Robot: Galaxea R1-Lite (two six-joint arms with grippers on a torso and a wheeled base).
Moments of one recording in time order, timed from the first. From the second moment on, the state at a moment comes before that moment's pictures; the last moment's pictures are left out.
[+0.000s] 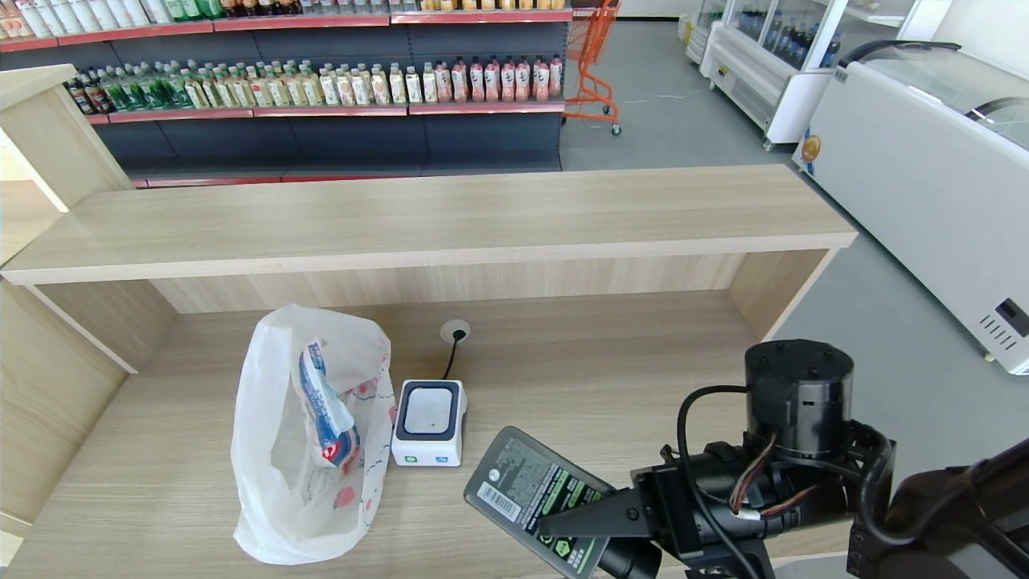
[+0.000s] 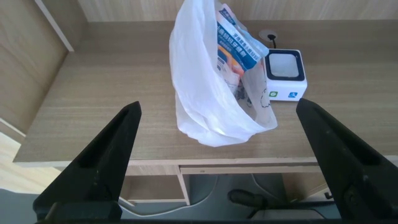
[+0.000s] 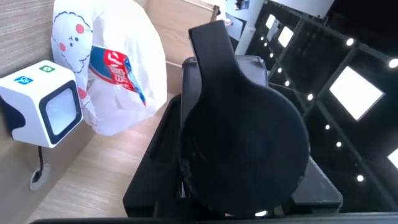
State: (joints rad) left arm 0.00 0.00 0.00 0.00 0.01 -0.01; right arm 0.68 1.81 -0.54 -1.01 0.93 -2.43
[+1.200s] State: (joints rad) left arm 0.00 0.00 0.00 0.00 0.01 -0.01; right arm 0.69 1.78 -0.54 -0.98 0.93 -2.21
